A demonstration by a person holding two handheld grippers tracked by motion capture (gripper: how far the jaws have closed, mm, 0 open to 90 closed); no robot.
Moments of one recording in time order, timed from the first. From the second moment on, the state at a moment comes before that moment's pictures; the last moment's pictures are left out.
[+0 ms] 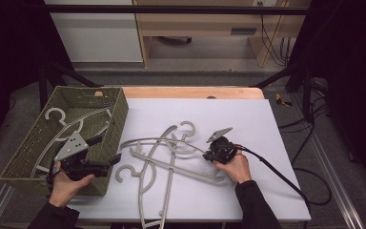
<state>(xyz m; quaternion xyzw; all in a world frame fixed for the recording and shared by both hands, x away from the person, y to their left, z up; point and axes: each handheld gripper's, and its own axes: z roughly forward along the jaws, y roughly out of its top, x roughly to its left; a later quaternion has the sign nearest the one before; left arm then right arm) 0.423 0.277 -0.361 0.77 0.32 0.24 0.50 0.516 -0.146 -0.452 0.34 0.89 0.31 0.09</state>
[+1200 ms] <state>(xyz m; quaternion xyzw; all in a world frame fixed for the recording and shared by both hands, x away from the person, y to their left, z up) 0.419 0.242 -0.354 0.81 0.29 0.22 0.46 0.461 -0.177 -0.378 0.24 0.89 0.38 0.07</state>
